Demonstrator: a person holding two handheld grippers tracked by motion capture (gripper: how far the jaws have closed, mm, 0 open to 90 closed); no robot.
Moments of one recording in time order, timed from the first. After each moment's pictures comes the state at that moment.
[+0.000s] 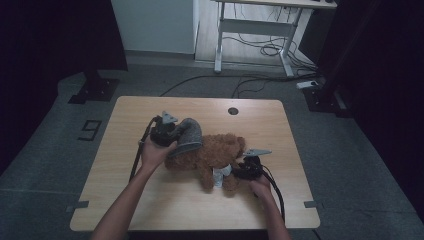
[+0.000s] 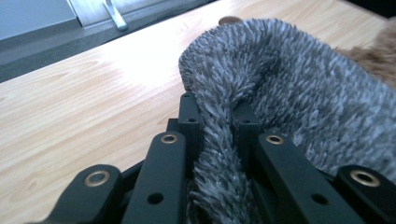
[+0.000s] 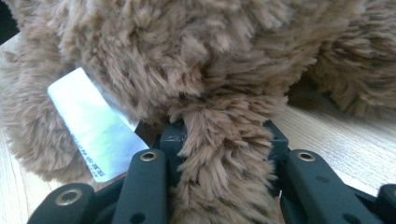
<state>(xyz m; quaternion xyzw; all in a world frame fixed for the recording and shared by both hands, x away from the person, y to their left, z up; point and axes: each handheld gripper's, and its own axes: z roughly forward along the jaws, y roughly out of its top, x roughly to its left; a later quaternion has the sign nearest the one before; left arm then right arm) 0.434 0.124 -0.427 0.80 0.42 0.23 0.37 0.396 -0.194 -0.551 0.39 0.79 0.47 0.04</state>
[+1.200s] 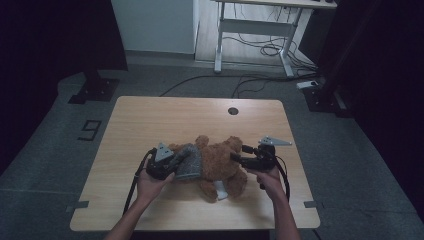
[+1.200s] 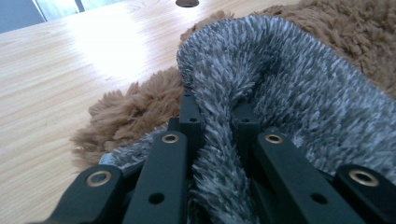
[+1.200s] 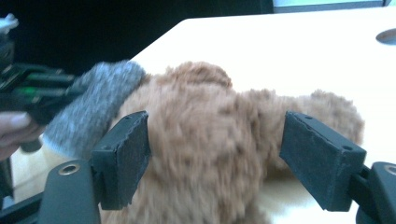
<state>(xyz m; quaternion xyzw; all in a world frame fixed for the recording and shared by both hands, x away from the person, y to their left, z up) 0.343 0.141 -0.475 0.79 0.39 0.21 0.43 0.384 -0.211 -0.468 0.41 0.72 0.55 0.07</state>
